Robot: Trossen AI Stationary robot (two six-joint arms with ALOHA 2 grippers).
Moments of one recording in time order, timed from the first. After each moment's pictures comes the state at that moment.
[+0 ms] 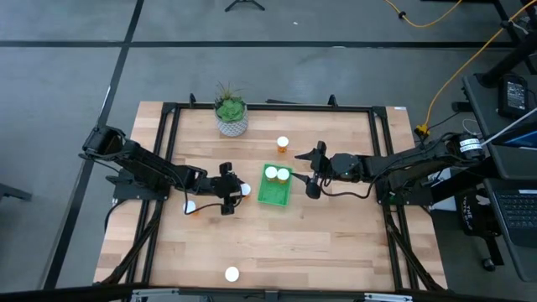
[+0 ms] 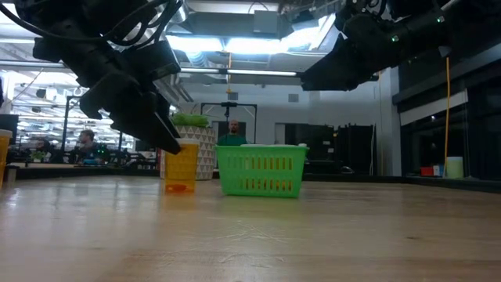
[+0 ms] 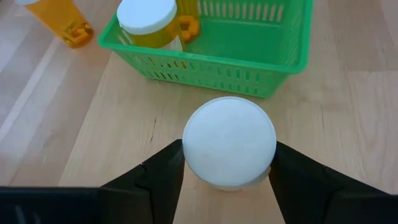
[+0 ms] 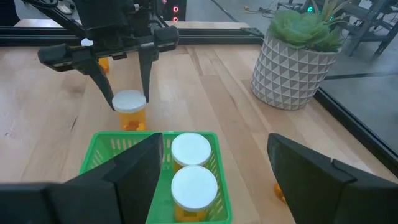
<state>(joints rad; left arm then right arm) -0.21 1.41 0.53 0.12 -0.34 -0.17 0.08 1.27 0.55 0.38 0.32 0.03</state>
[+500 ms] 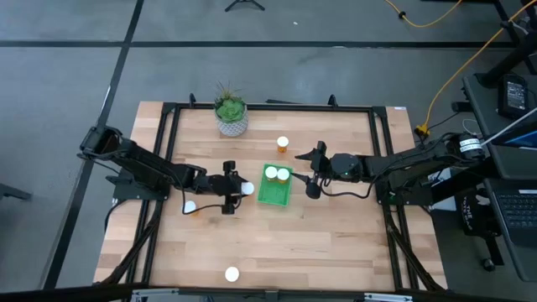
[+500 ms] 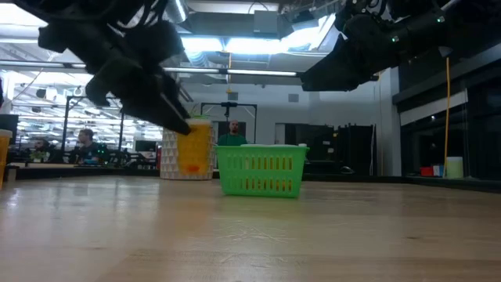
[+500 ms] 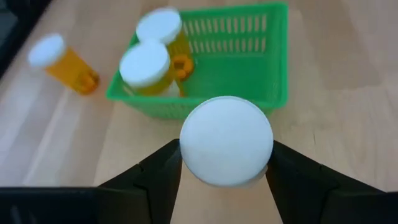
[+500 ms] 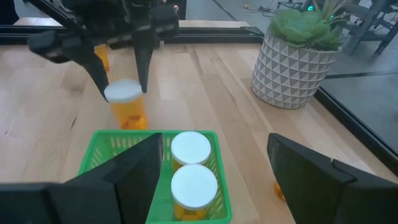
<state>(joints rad) -0.21 1.38 0.56 0.13 -0.35 0.00 0.08 1.27 0.55 0.38 0.32 0.03</state>
